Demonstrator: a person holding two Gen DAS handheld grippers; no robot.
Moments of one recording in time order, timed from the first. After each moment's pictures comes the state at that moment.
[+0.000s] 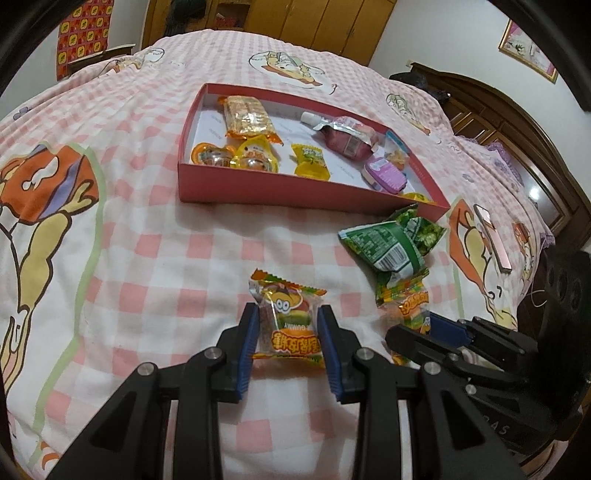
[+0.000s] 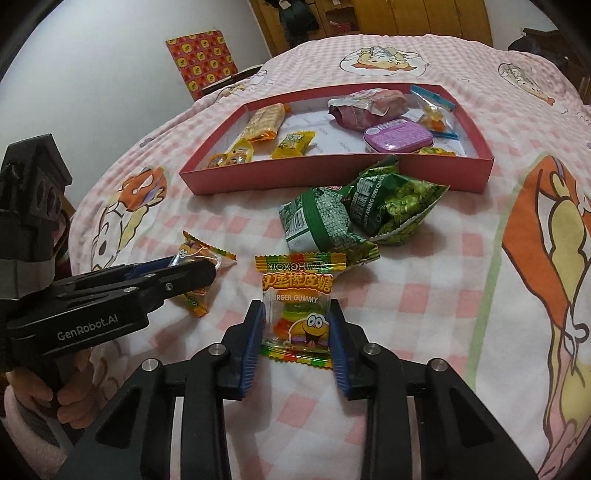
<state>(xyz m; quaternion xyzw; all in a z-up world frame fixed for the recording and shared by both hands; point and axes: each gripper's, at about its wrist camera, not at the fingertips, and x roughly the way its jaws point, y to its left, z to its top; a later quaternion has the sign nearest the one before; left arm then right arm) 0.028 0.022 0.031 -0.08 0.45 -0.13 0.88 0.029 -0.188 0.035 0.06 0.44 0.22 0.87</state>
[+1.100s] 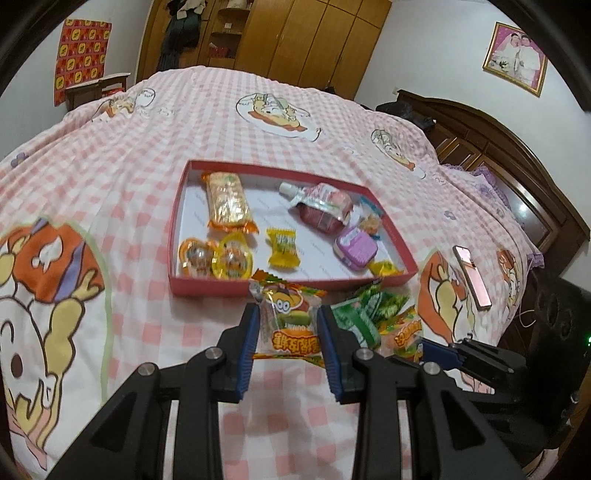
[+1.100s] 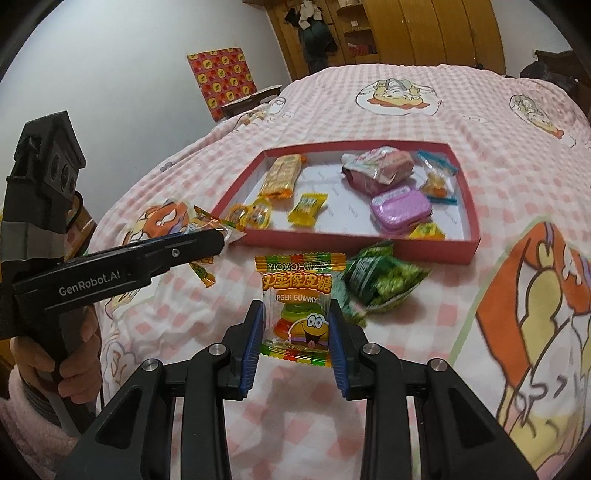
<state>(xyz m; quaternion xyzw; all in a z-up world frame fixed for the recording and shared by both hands) 0.049 0.016 0.095 -0.08 0.39 -0.15 0.90 0.041 -0.200 0.085 0.05 0.40 0.25 0.88</state>
